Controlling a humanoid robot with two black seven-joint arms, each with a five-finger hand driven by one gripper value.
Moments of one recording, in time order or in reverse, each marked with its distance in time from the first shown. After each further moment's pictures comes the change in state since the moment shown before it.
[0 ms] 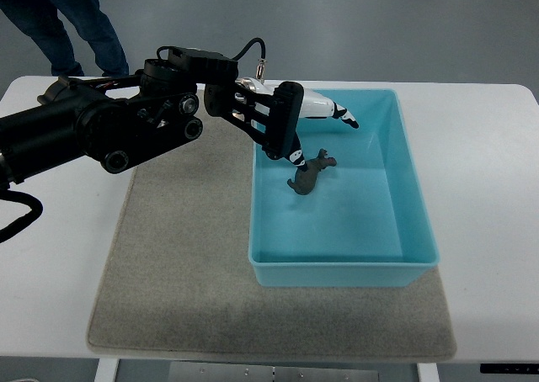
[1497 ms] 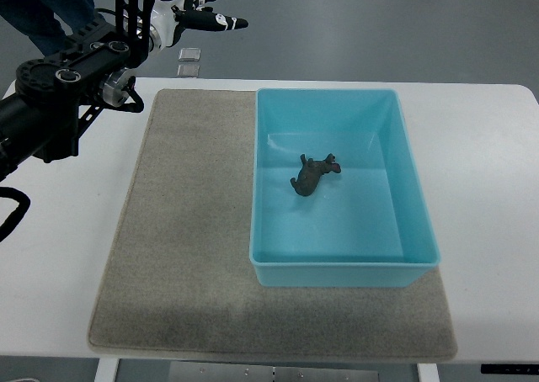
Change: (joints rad) left arm 0.029 -0.049 -0.006 0.545 -1.218 0.293 0.002; right arm 0.001 0.000 0.000 0.000 0.000 0.000 0.000
